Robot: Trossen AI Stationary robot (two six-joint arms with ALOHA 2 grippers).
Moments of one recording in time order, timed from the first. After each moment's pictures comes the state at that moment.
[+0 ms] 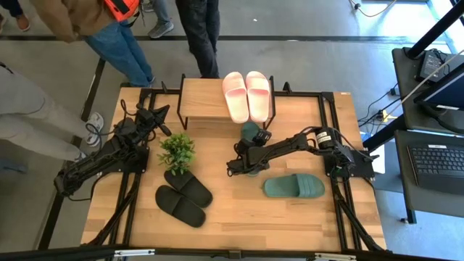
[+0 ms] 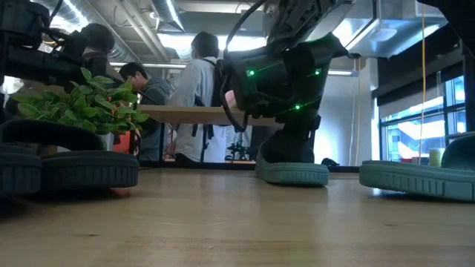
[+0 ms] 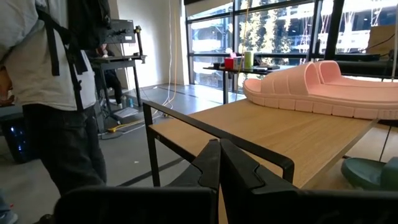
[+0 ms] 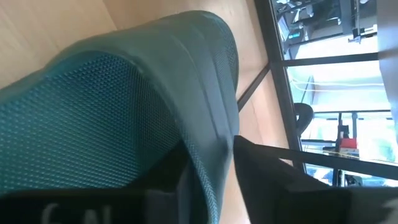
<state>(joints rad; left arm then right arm) 0.64 0.02 0.01 0.05 -0.27 0.04 0.12 2.19 1.50 -1.13 0.91 0.67</state>
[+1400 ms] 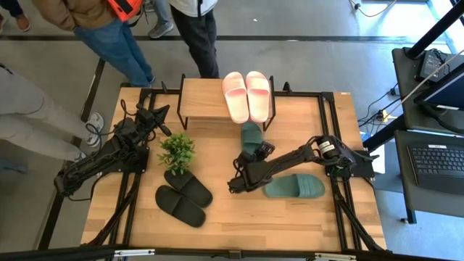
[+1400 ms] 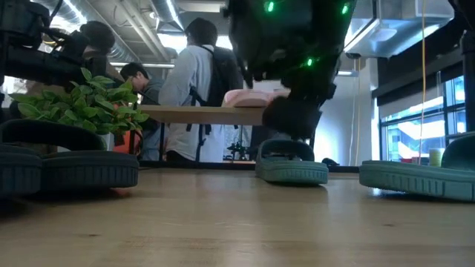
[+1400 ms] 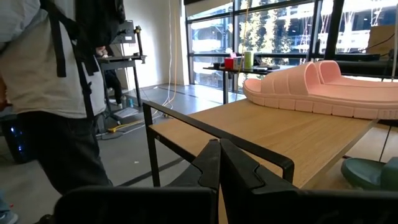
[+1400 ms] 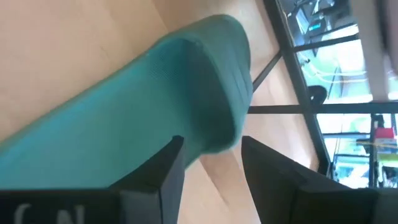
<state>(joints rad) 0.64 0.02 0.01 0.05 -0.27 0.04 0.30 2.19 1.66 -1.37 0.81 0.94</state>
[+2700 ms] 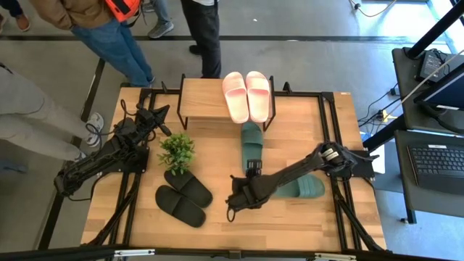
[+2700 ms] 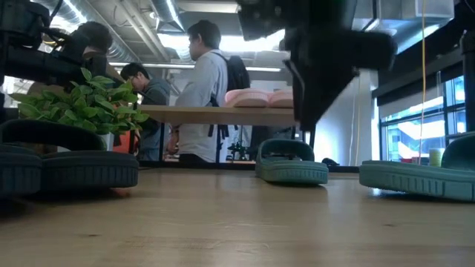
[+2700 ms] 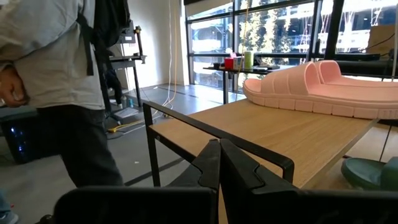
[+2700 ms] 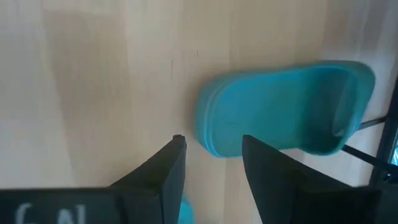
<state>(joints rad) 0.64 0.02 0.01 0.05 -0.27 0.04 0.42 2.19 1.84 -1.31 0.45 0.43</state>
